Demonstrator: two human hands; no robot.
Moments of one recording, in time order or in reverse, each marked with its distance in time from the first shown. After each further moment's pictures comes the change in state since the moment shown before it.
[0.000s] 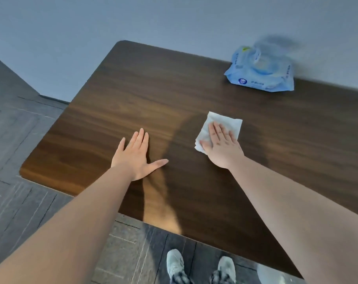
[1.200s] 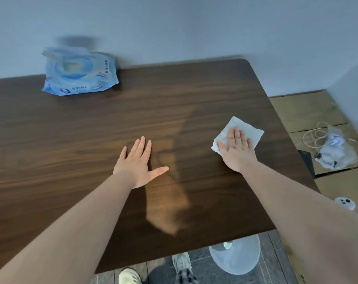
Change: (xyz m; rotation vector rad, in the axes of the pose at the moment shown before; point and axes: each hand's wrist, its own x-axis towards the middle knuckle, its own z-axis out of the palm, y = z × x) left_hand 0.008 0.405 0.014 0.162 -0.064 0.469; right_hand -0.212 0.403 0.021 0.248 0.085 0.671
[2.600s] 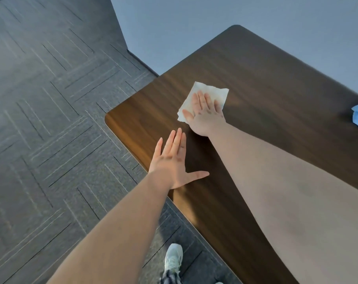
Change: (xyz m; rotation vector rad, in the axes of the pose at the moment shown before) left_hand -0.246 -0.384 0.116 -0.438 0.180 -0.780; right_hand -0.168 -0.704 0.168 -0.460 -0.088 -1.180
